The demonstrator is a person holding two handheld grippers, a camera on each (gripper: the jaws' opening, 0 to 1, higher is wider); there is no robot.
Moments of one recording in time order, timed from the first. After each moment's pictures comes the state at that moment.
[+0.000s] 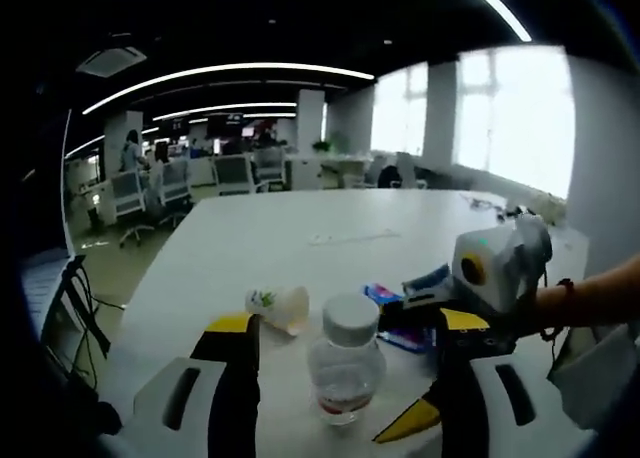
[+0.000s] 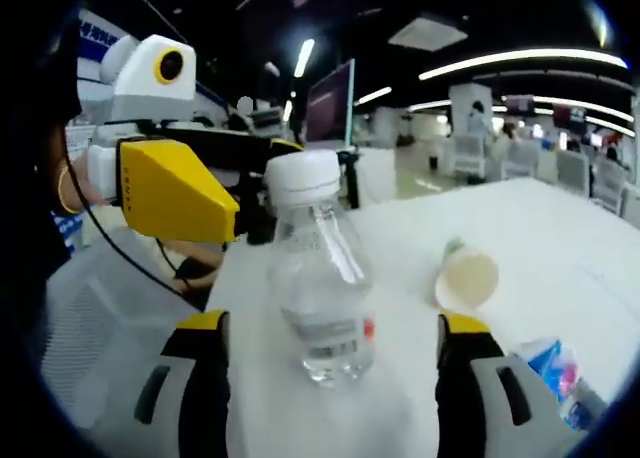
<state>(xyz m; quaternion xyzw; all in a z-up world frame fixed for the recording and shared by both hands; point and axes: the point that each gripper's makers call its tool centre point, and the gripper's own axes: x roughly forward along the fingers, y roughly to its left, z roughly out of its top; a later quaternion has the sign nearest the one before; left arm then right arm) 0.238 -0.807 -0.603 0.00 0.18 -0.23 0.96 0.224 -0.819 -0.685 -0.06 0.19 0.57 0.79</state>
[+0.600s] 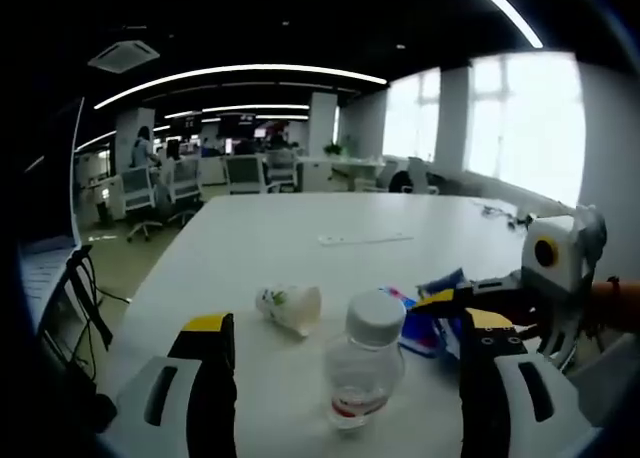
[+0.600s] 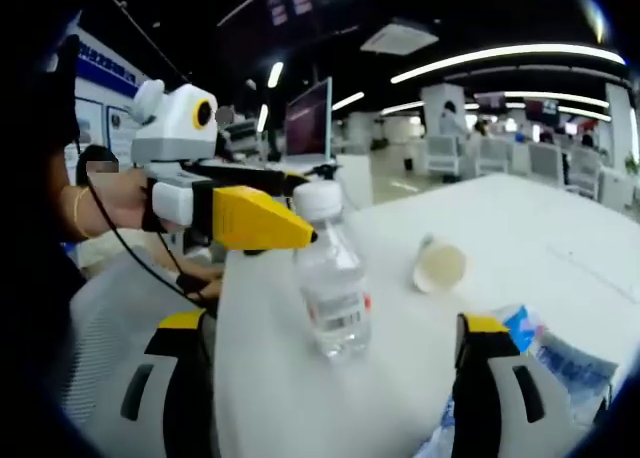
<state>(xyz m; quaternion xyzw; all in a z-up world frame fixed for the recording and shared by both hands) 0.246 -0.795 -0.608 -0.02 0.17 -0.21 0.96 0.200 -0.862 -0.658 -0.03 0.19 0.52 0.83</state>
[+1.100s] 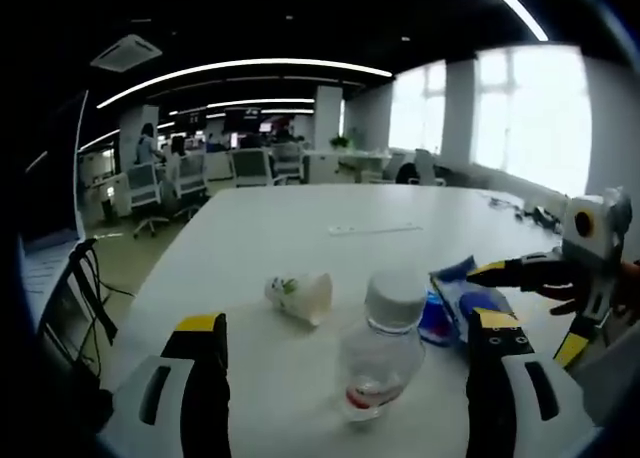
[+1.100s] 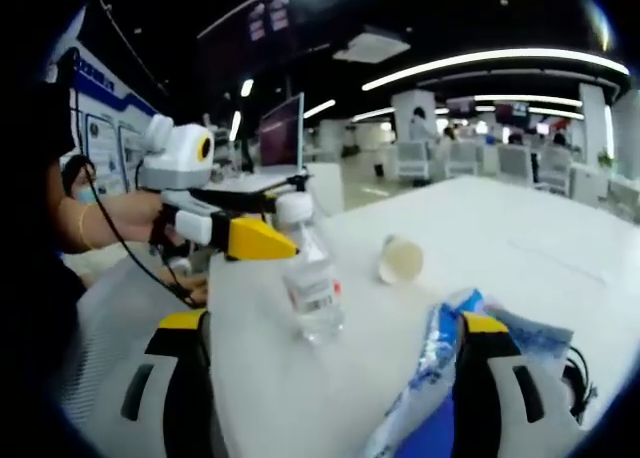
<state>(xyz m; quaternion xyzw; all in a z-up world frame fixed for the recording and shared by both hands) 0.248 -0.787 -0.626 0.00 0.19 -0.20 0.96 0.196 -0.905 -0.646 -0.02 0.19 0.47 0.86</state>
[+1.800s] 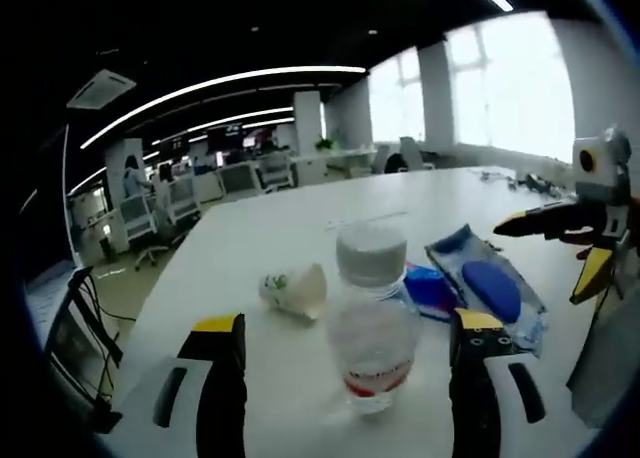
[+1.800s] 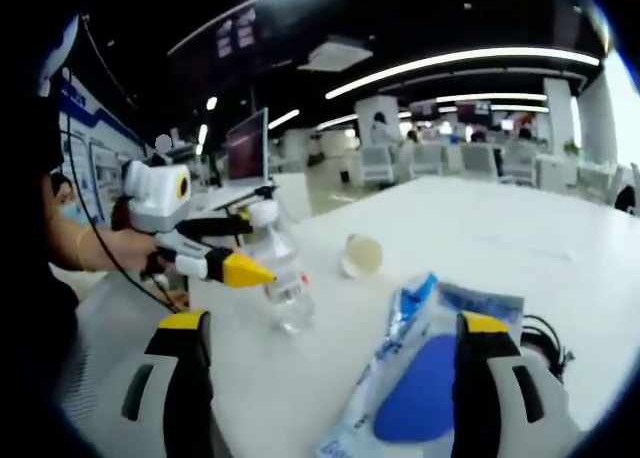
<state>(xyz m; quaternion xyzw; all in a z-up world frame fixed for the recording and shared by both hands) 0.241 -0.800 -0.650 0.07 0.17 -0.23 0.96 0.195 -0.945 -0.644 0.00 0.19 0.40 0.90</state>
